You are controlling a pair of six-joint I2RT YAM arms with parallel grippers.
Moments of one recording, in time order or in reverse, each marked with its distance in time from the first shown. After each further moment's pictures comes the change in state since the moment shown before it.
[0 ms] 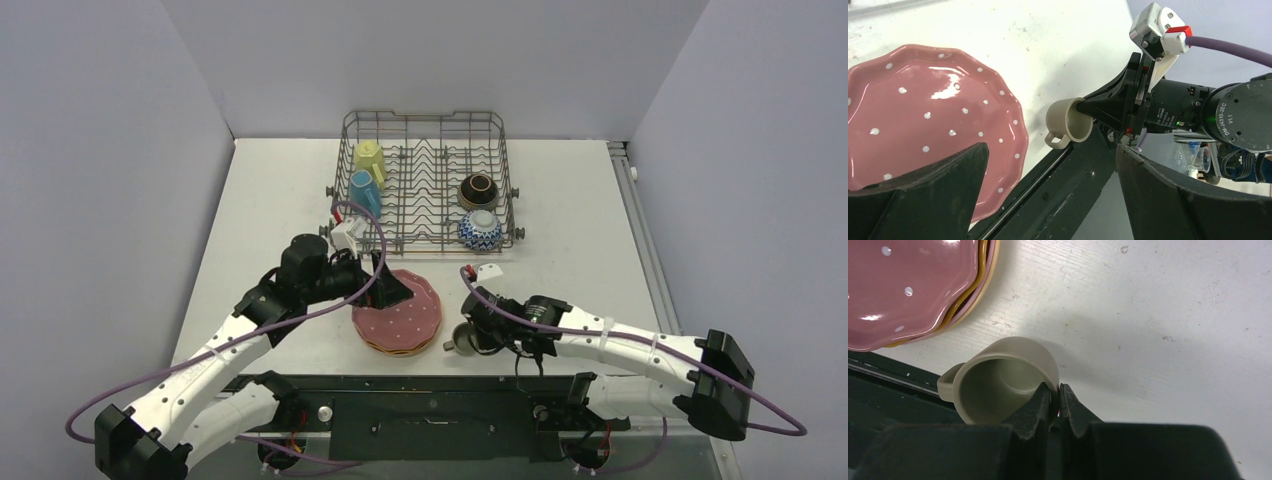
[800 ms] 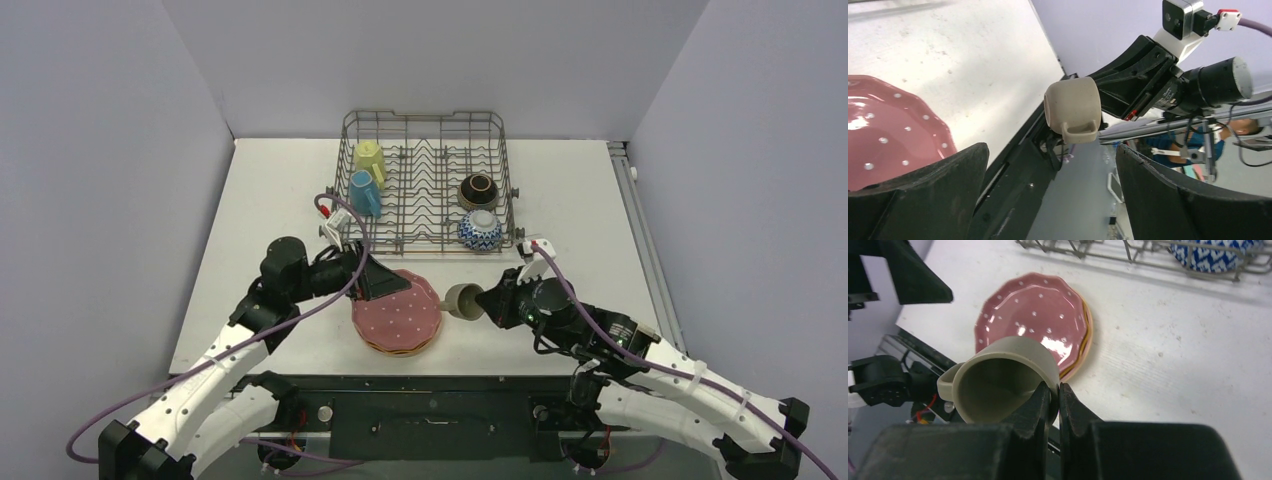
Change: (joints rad) left arm 0.094 -0.061 -0.090 0.317 0.247 -0.264; right arm -0.076 -0.444 -0.001 0.176 -0.043 -0.054
